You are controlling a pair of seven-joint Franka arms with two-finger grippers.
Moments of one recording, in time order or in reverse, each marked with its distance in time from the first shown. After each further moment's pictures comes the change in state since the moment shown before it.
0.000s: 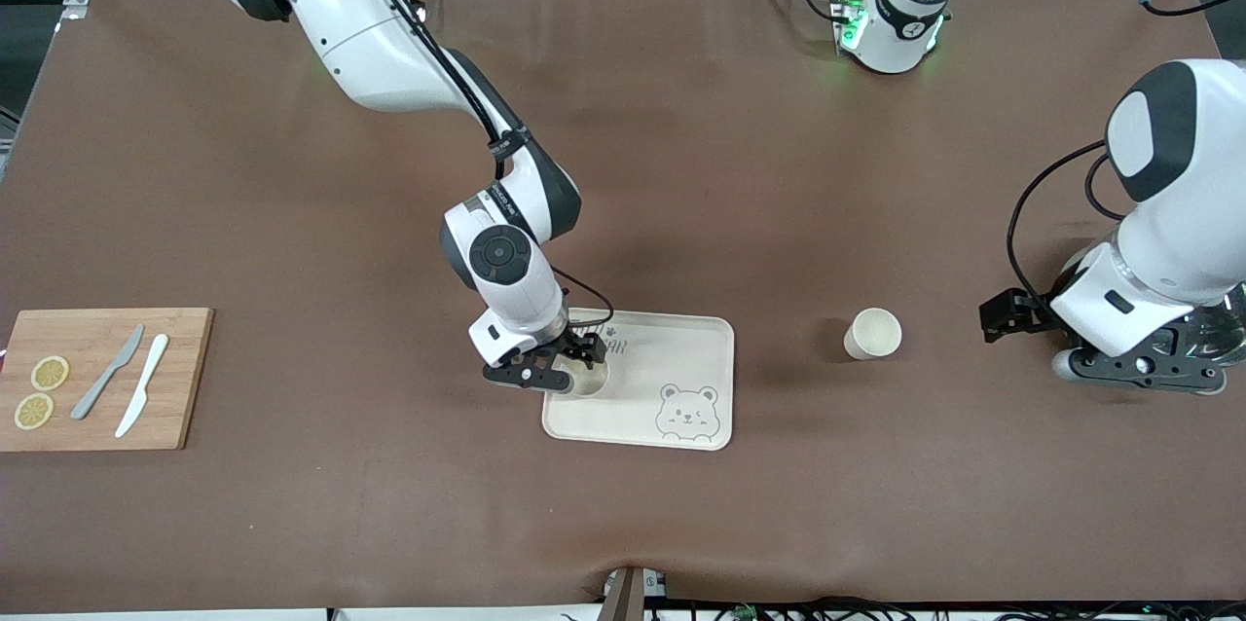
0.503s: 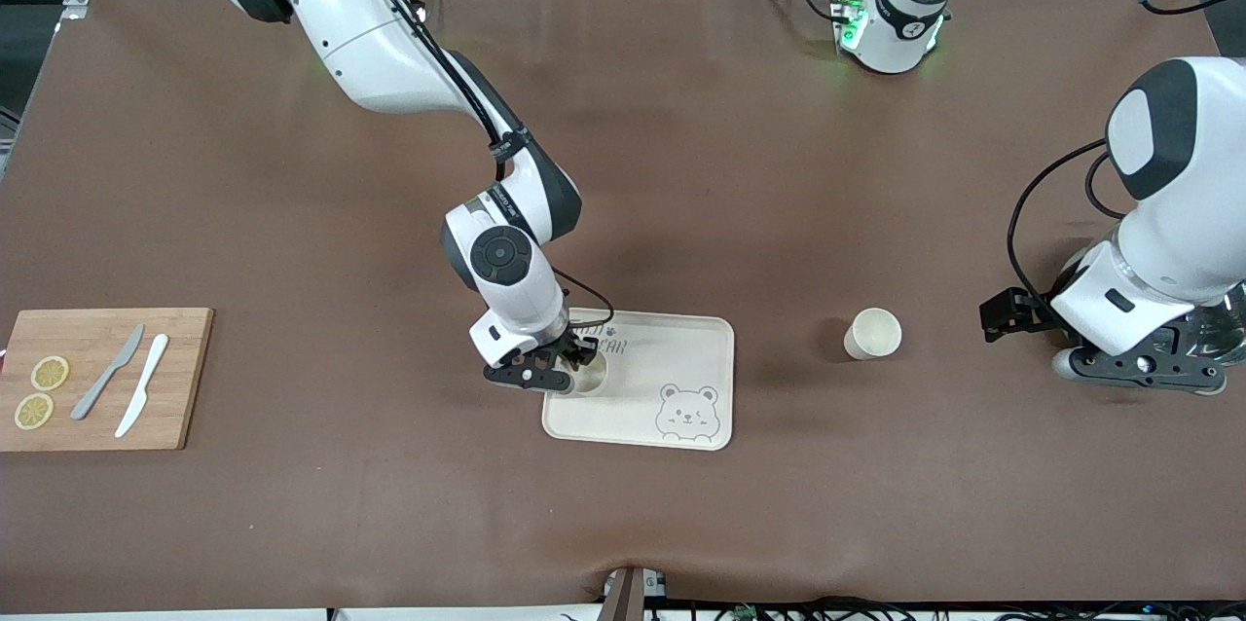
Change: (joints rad) left arm -0.005 -0.001 -0.006 0.000 0.000 0.000 -0.023; right arm 0.000 0.003 0.000 0.002 0.000 0.005 0.006
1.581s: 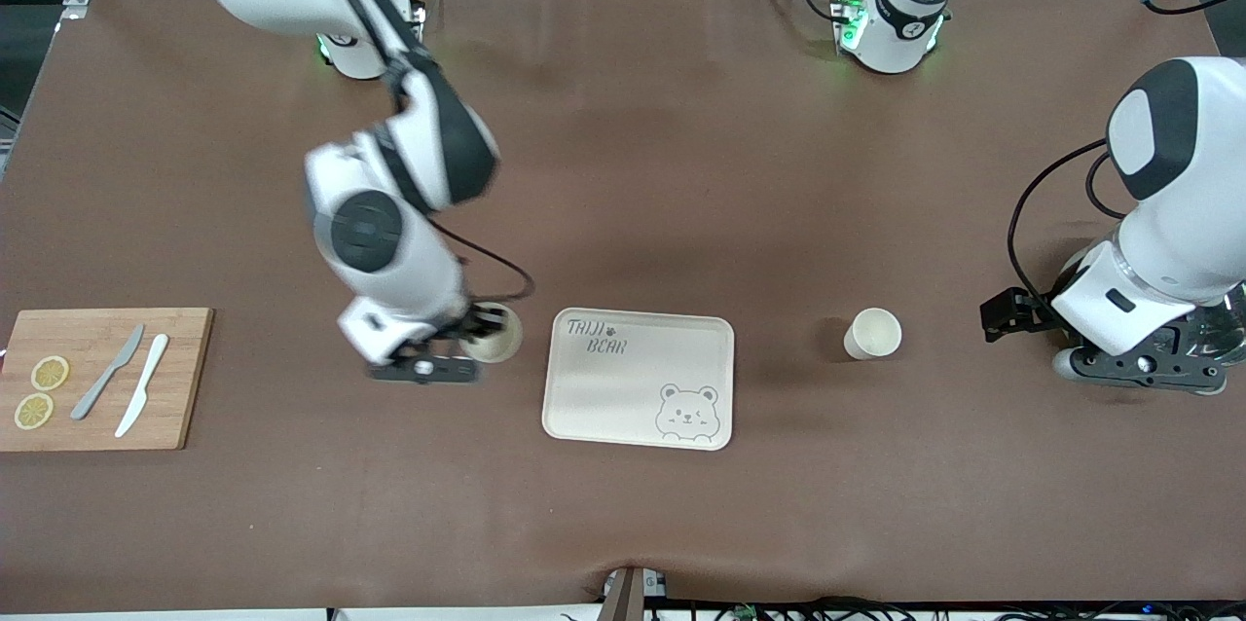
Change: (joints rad) left arm -0.001 0.000 -0.006 -0.001 0.000 0.000 0.001; right arm -0.184 -0.365 -0.024 0.001 0.004 -0.556 -0.438
